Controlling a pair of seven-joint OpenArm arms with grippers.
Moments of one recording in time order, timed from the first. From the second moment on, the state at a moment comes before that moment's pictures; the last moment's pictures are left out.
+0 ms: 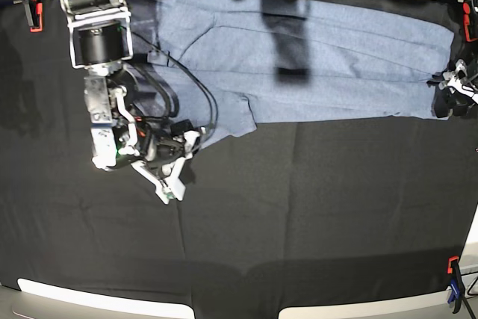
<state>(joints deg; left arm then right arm) 7.9 -24.9 -31.9 71.5 -38.0 -39.9 35.0 17.6 10.5 -7.0 70.6 20.6 24.3 -60.8</state>
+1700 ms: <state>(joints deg) 7.9 -24.9 -32.0 71.5 -35.8 -39.9 34.6 -27.1 9.1 -7.0 132.2 31.0 35.5 -67.0</state>
